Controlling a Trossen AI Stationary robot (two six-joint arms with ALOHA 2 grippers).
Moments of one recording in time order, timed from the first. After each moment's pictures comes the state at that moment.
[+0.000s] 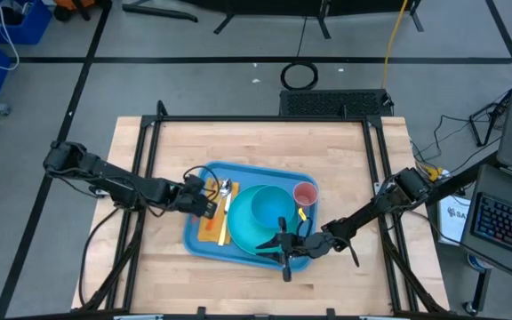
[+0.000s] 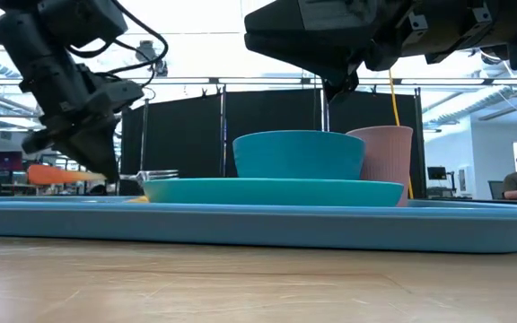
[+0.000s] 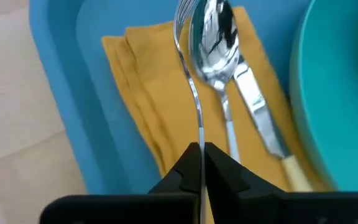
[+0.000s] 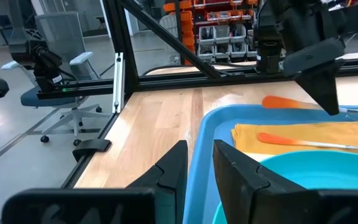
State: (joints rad) left arm -0.23 1.28 0.60 -0.47 -0.37 -1.23; right arm 0.51 1.89 0.80 0.95 0.42 0.20
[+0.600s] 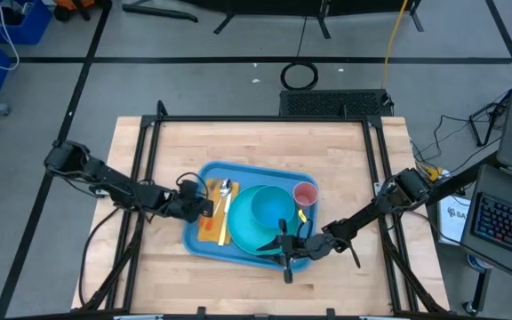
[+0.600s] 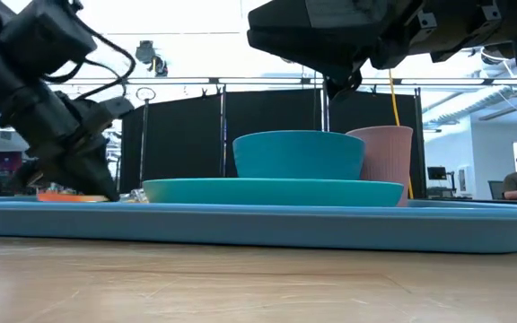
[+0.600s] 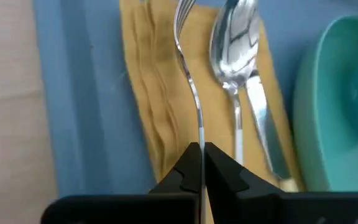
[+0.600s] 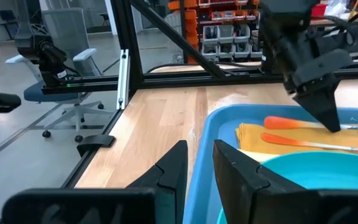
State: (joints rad) left arm -0.30 1.29 0.38 -0.07 -0.47 -1.48; right arm 0.53 1.89 0.80 0.94 0.42 0.18
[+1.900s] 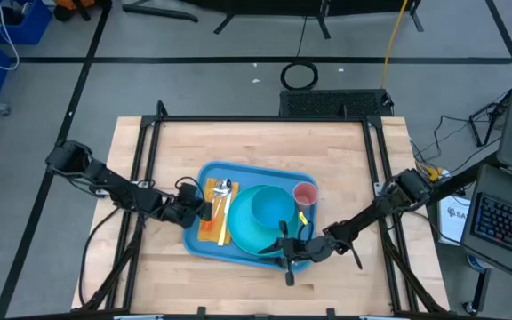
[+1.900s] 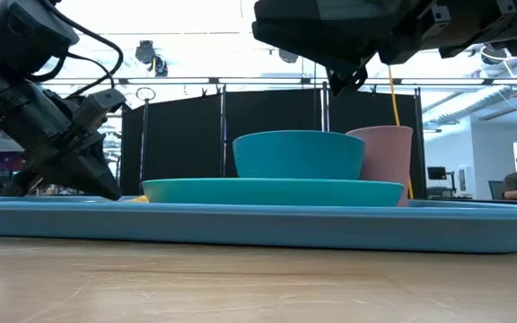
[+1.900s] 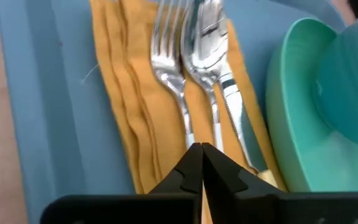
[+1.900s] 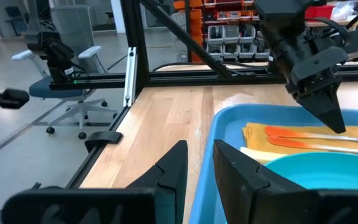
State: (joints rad) left arm -0.37 1.31 0.32 0.08 -0.55 -1.48; right arm 0.54 1.89 0.80 0.94 0.42 0.17
